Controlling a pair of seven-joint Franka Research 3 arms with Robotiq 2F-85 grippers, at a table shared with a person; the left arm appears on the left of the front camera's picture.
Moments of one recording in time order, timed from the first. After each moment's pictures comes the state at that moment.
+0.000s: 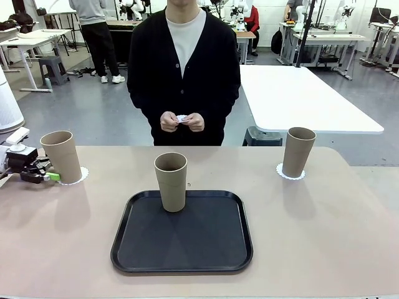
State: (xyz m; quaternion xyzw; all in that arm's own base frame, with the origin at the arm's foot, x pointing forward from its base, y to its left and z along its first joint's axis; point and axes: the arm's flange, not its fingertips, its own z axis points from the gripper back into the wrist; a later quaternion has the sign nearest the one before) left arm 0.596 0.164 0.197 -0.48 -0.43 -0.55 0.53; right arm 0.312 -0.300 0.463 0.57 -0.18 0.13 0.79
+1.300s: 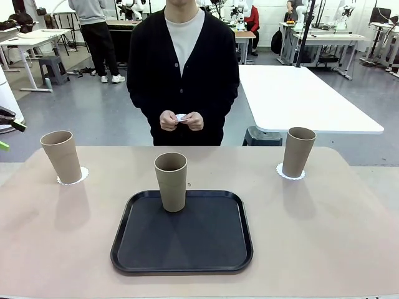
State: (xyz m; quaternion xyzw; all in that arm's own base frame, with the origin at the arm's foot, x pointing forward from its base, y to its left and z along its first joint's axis) left arm 0.548 0.216 0.420 -0.21 -0.31 -0.68 0.63; right arm 0.312 -0.300 0.463 0.57 -0.18 0.13 0.79
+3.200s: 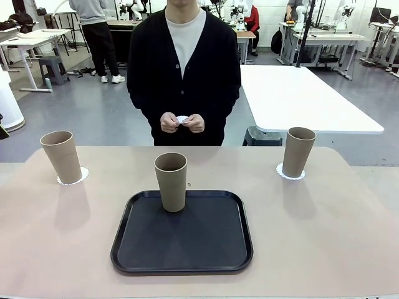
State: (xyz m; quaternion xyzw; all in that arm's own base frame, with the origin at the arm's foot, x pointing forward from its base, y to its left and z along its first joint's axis) left arm 0.446 0.110 0.500 -0.12 -0.10 -0.63 0.76; right arm 0.312 -0.300 0.463 0.57 -0.18 0.13 0.79
